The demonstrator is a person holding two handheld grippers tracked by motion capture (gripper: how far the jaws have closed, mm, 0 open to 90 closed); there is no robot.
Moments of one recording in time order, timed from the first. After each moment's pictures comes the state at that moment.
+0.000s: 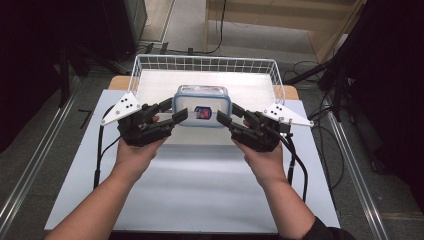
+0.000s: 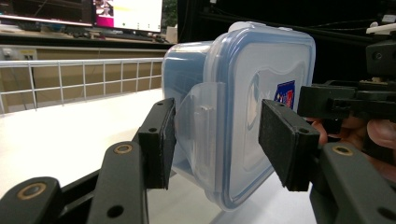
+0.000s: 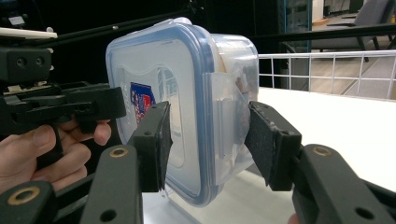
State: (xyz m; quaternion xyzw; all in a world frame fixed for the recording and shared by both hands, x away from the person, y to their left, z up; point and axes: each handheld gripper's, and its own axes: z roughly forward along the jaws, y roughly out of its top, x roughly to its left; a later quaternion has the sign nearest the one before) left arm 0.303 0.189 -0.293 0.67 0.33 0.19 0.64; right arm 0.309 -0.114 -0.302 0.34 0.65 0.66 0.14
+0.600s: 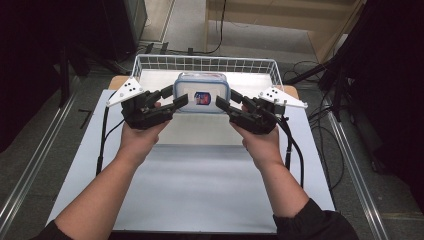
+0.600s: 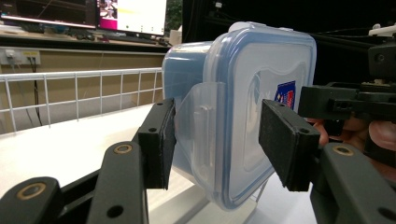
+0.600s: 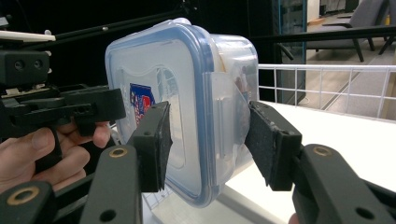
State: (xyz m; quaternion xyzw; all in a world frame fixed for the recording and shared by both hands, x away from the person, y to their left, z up) left arm 0.341 0.191 -0.292 0.67 0.33 0.19 0.64; right arm 0.346 -0.110 -0.297 0.34 0.65 0.66 0.15
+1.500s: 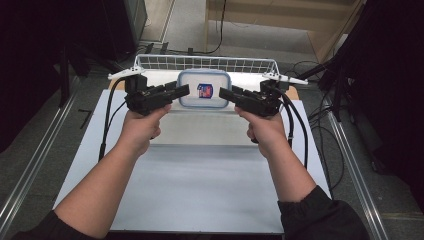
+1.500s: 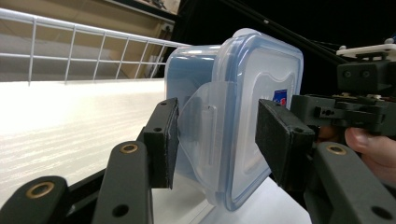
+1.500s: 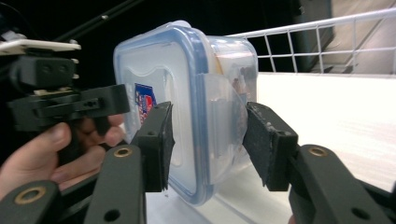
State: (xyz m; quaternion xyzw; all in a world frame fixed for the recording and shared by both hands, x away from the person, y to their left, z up) left arm 0.377 0.197 -0.284 0.66 0.41 0.05 0.62; right arm 0.386 -0.124 -0.288 0.40 0.67 0.63 0.02
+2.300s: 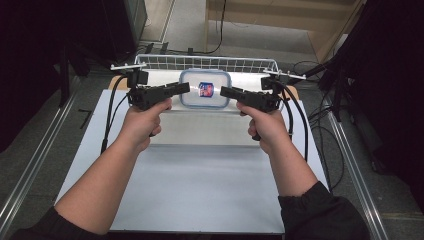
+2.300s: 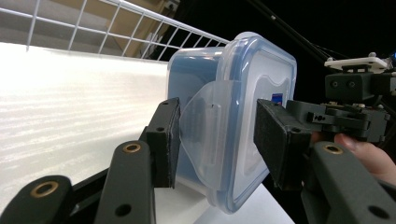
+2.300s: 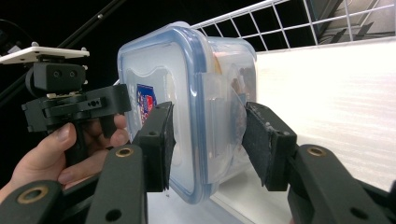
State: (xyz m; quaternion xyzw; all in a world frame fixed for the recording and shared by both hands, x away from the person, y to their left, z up) left arm 0.392 0.198 -0.286 0.65 0.46 0.00 0.61; right arm 0.404 -0.128 -0.293 0.45 0.66 0.60 -0.05
